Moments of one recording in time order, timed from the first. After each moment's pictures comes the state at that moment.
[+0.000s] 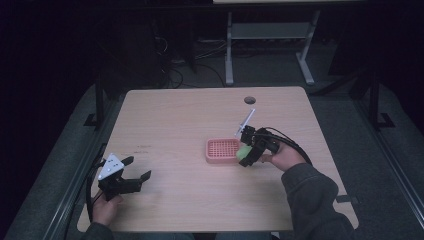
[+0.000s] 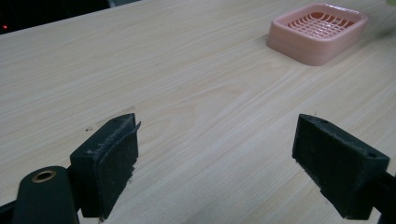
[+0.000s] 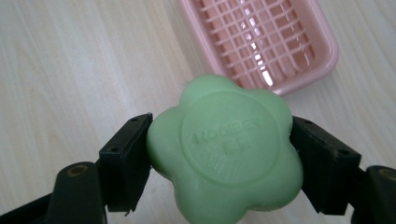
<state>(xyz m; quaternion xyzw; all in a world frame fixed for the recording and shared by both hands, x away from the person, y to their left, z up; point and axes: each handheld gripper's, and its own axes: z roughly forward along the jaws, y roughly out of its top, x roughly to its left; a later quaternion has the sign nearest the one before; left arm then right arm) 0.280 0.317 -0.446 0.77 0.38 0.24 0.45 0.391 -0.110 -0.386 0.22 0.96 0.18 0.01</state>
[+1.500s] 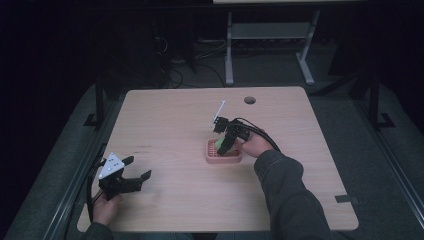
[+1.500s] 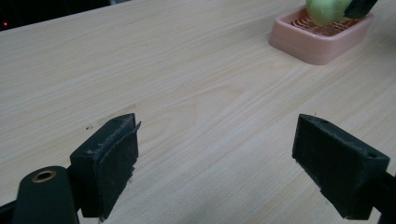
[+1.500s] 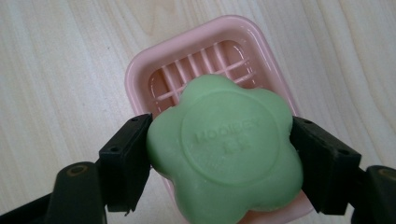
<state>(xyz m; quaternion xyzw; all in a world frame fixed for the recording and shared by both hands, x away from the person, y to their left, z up) 0.282 0.317 -0.447 0.77 0.38 0.24 0.45 0.445 -0.040 -0.407 0.21 0.96 0.16 0.01</state>
